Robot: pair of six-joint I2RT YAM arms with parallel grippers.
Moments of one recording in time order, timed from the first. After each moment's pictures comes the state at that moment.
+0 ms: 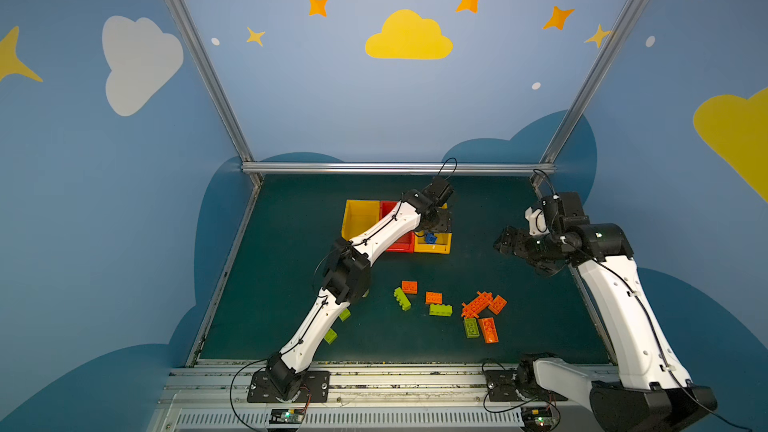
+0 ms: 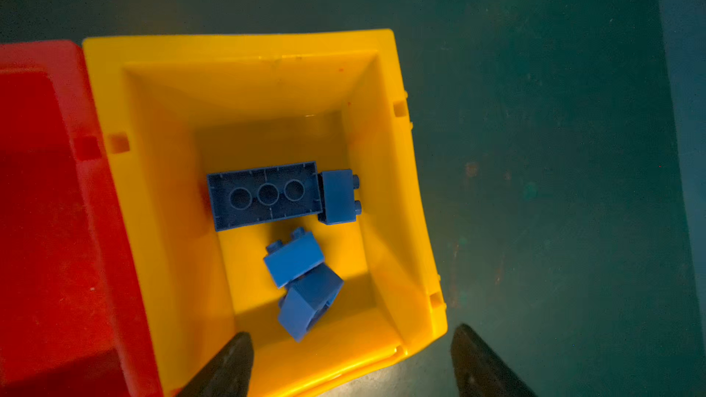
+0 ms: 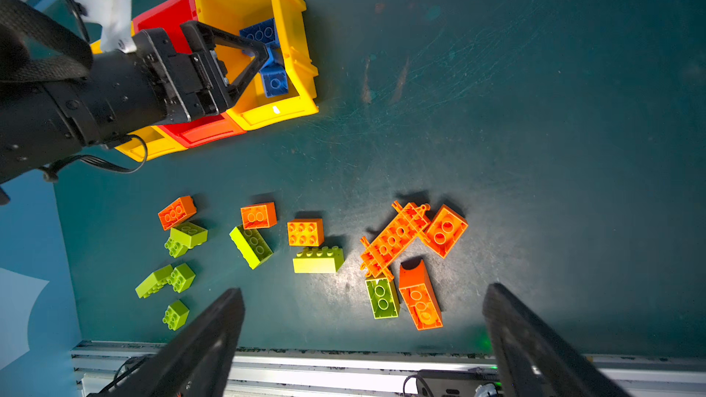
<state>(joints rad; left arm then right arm) -0.74 2.48 2.44 -0.97 -0.01 -0.60 0.13 1.16 1.37 -1.29 -0.17 0.40</state>
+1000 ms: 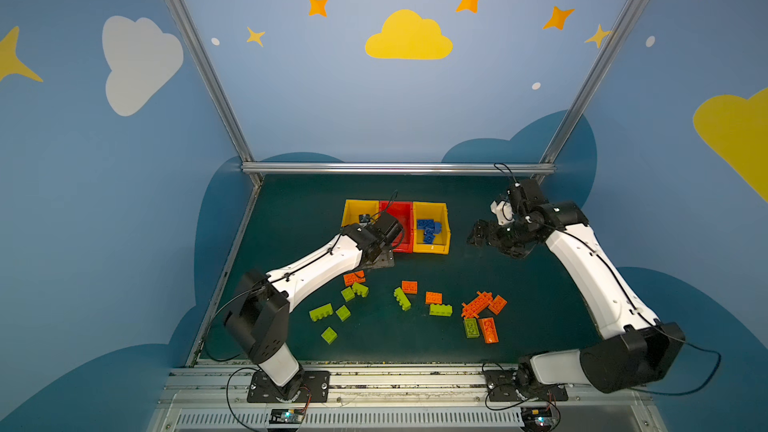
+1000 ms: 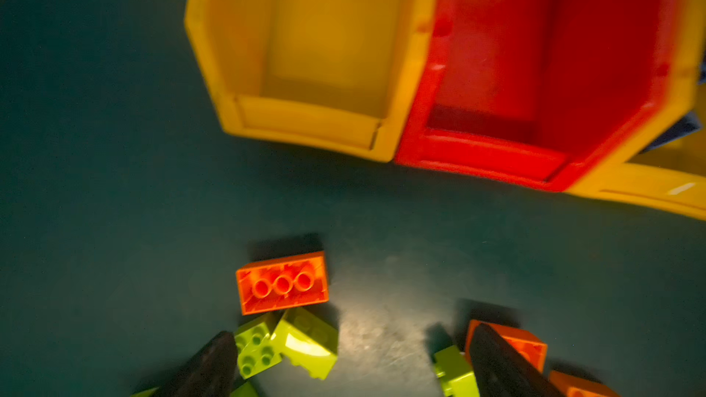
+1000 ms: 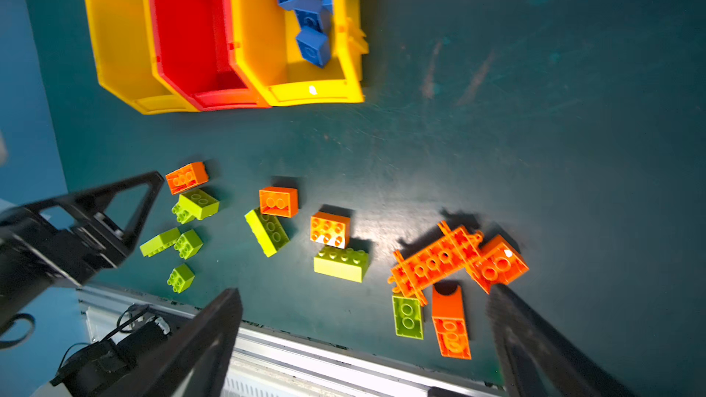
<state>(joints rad) -0.68 1.59 1.21 -0.90 -0.32 -0.85 0.30 1.43 1.47 -1.21 -0.24 0.37</state>
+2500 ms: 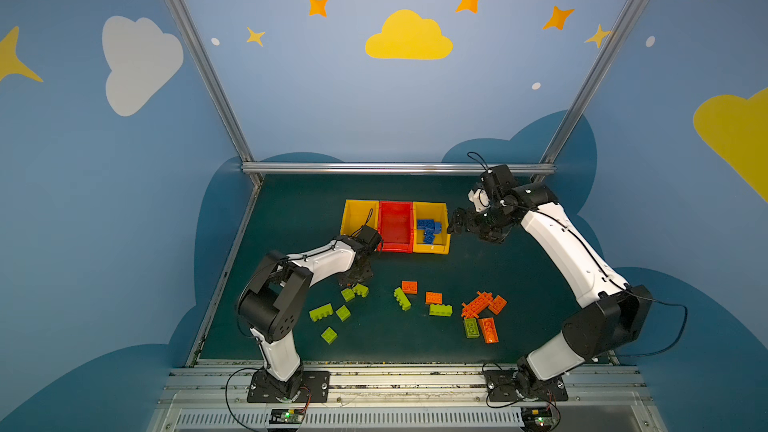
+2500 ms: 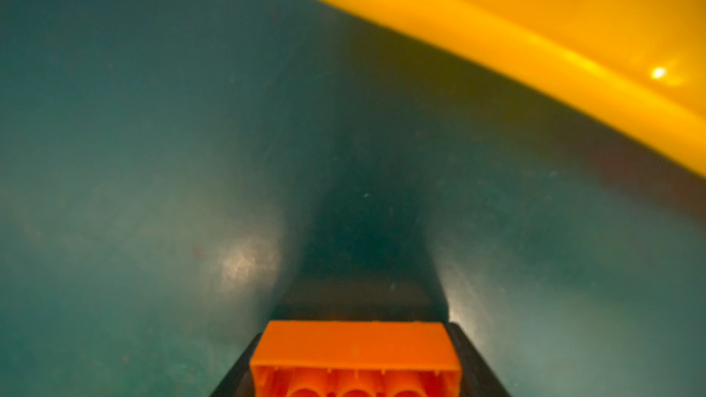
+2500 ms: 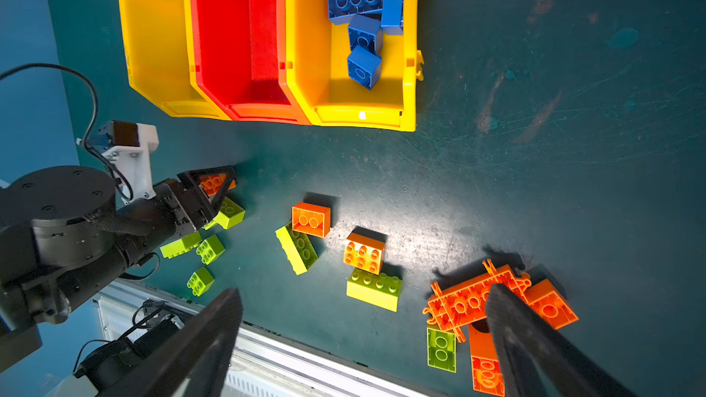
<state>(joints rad) -0.54 1.78 1.07 -0.70 -0.20 -0.88 0.39 1.59 1.63 -1.22 -0.23 0.41</state>
